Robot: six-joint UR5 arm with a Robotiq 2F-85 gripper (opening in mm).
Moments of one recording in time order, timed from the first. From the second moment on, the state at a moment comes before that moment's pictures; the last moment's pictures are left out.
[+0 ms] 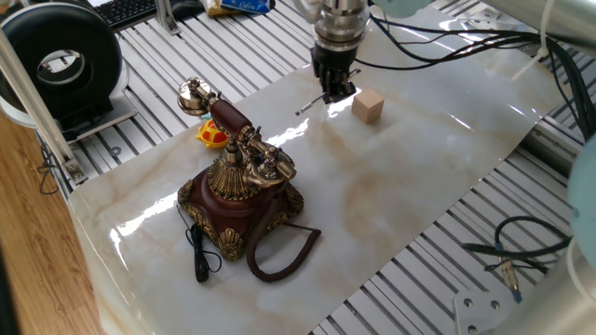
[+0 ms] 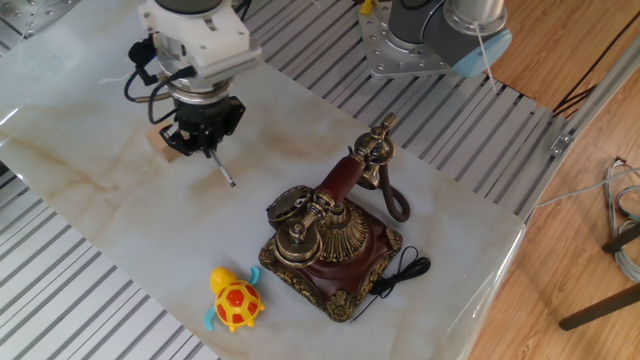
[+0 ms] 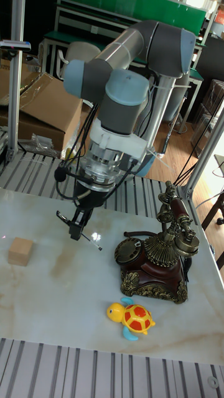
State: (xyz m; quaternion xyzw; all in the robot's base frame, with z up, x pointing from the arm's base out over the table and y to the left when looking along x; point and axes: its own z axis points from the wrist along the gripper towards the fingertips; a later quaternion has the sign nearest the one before) arm 0.550 -0.056 0.116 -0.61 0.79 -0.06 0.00
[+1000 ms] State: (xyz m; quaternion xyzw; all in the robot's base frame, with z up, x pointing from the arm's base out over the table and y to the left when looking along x) arm 0.550 -0.021 0.133 -0.62 0.78 -0.08 0.00
